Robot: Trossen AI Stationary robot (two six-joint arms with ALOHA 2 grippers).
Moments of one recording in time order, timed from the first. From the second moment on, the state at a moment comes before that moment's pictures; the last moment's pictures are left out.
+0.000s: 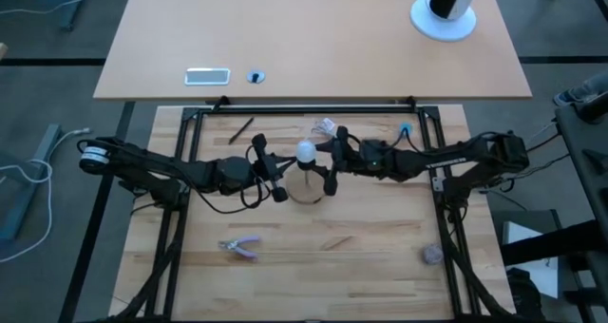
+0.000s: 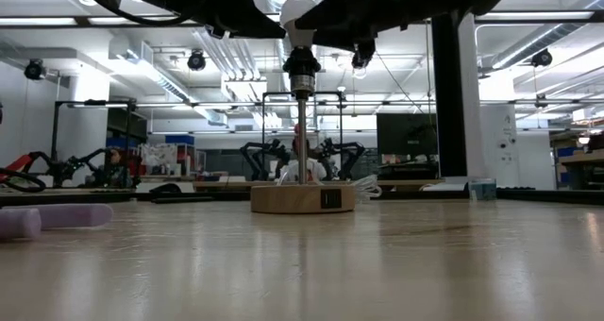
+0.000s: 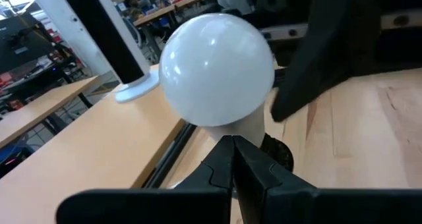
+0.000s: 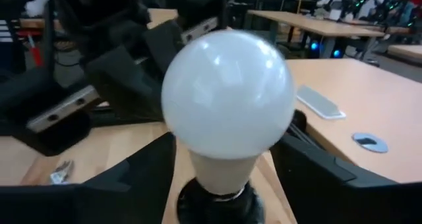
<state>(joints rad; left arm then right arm) -0.09 1.30 0.76 0.38 -0.56 0.27 -0.03 1.46 0.86 0.48 0.20 -0.03</state>
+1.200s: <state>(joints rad) -0.09 1.30 0.76 0.34 -0.54 0.25 -0.07 1.51 0.86 0.55 0.15 0.06</state>
